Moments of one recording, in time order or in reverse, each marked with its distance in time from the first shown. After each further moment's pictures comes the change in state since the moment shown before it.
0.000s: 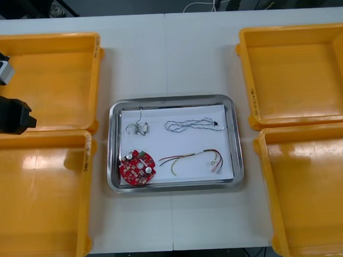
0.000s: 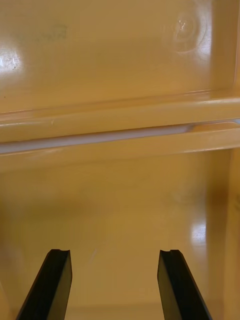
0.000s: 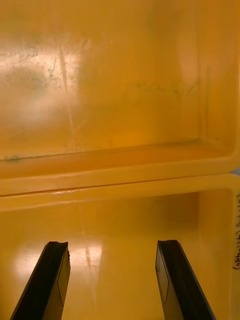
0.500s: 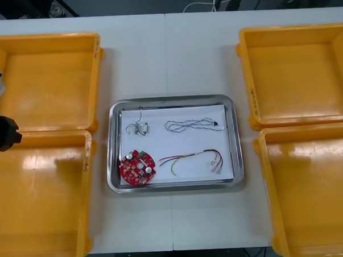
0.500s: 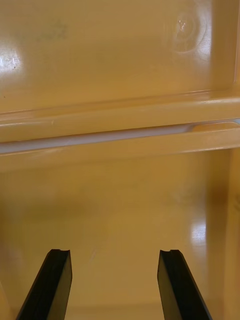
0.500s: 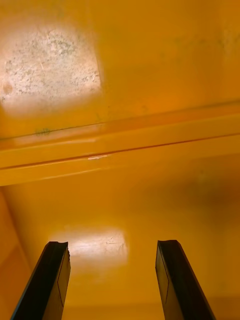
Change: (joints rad) right arm 0.000 0.000 0.000 0.000 0.000 0.000 0.000; left arm 0.100 0.031 0.023 -0.043 -0.039 0.000 -0.112
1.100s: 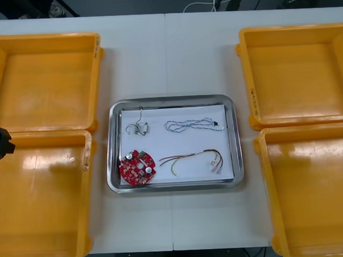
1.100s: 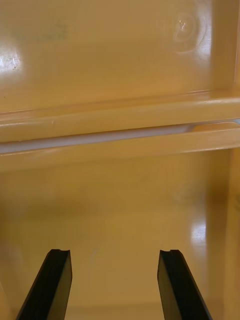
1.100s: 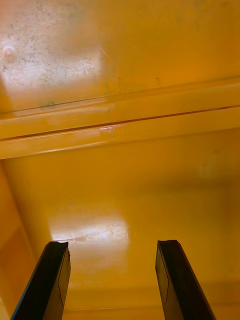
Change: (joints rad) right arm 0.000 0.000 0.000 0.000 0.000 0.000 0.000; left arm 0.055 0.021 0.027 -0.004 0.035 0.000 0.000
